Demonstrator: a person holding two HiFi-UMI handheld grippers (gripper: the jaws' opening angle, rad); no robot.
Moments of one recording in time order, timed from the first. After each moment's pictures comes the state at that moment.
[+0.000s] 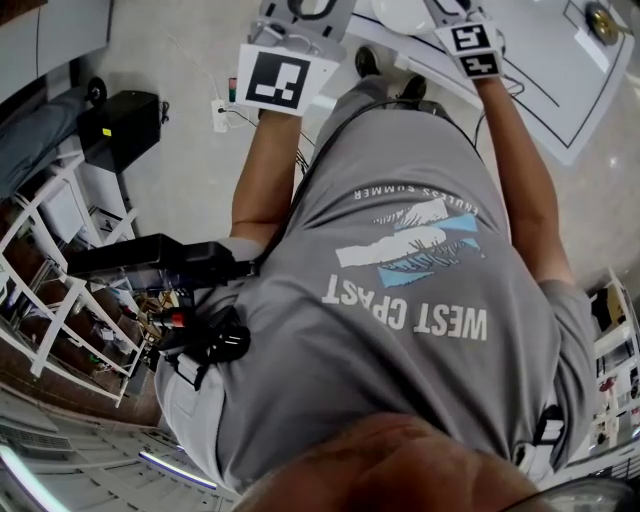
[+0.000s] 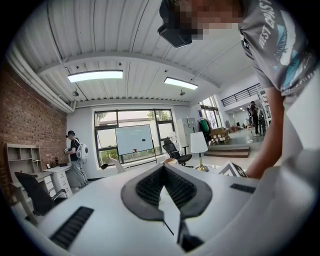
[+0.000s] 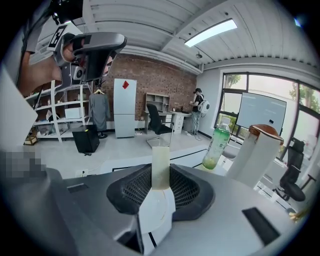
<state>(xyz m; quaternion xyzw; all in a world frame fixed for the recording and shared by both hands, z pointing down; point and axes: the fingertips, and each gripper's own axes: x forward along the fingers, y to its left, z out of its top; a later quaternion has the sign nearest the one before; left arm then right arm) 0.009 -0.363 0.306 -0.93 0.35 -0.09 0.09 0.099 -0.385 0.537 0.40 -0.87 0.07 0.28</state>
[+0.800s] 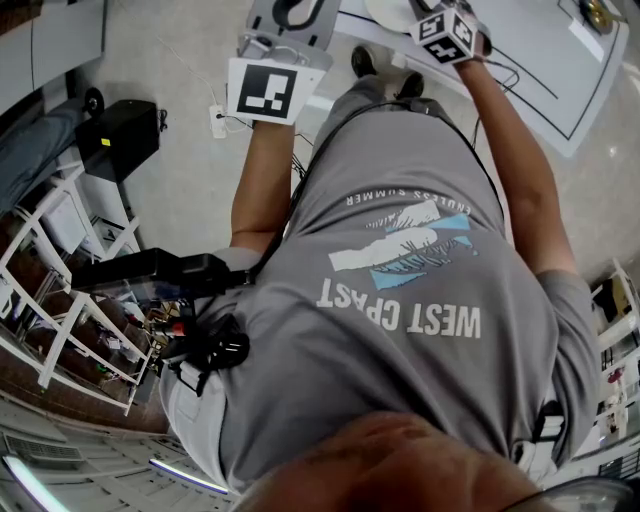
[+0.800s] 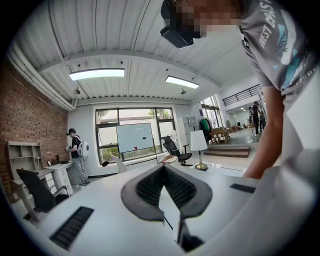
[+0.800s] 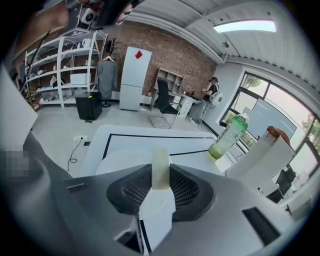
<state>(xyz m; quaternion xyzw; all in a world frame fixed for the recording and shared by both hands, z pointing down) -0.002 -0.355 0.318 -0.93 0.35 -0.09 0.07 0.095 -0.380 0.613 0.37 -0.82 0.02 0.43</state>
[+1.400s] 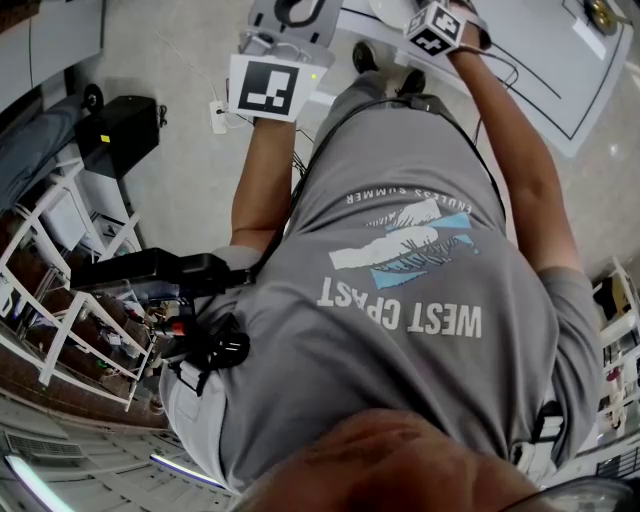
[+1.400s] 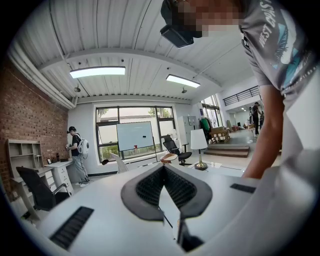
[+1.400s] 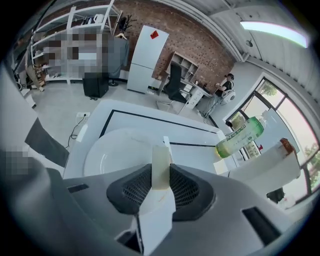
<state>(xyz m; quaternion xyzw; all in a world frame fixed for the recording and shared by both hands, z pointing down) -0.002 -0.355 0.323 -0.93 0.35 -0.10 0.07 0.098 -0.378 0.652 0.33 -0.78 -0.02 0.53</state>
